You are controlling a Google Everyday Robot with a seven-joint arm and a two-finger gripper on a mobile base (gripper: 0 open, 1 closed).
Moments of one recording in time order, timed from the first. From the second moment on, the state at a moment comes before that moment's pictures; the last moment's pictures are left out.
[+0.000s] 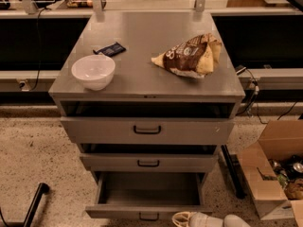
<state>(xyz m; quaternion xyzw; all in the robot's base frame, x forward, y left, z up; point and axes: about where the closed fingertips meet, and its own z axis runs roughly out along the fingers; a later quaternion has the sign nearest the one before) 0.408 -0.124 0.182 -0.51 0.66 0.28 0.46</state>
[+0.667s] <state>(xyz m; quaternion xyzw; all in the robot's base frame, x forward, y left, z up) 0.471 -0.112 0.179 -0.50 0.67 0.27 0.48</state>
